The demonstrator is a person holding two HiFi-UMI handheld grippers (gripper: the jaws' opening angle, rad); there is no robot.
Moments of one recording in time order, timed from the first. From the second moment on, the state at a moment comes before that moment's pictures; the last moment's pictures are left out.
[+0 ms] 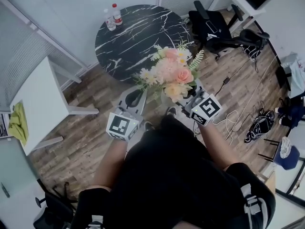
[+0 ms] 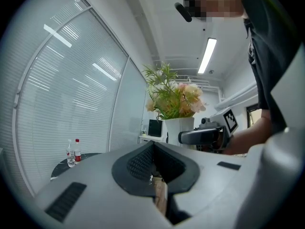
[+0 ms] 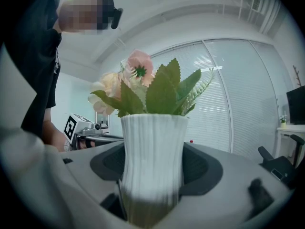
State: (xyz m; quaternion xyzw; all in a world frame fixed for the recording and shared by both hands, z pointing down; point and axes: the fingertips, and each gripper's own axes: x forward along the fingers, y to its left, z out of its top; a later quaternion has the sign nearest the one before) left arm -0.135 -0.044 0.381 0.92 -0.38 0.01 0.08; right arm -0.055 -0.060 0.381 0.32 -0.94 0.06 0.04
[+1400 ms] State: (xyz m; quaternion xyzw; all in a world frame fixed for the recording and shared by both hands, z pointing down) left arm -0.077 -0.266 0.390 0.89 -0.45 0.05 0.08; right arm 0.010 -0.300 0.401 0.27 -0.96 0.08 0.02
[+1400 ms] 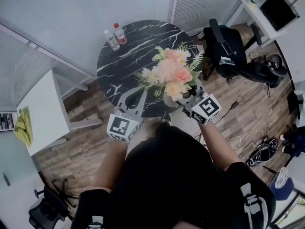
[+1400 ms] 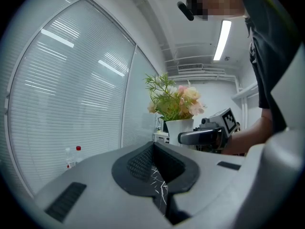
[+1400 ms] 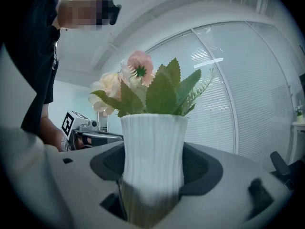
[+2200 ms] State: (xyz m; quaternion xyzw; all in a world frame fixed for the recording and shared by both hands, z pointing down) left arm -0.077 -0.357 0.429 0.87 -0.49 0.07 0.10; right arm 0.018 -0.410 0.452 0.27 -0.96 0.09 0.04
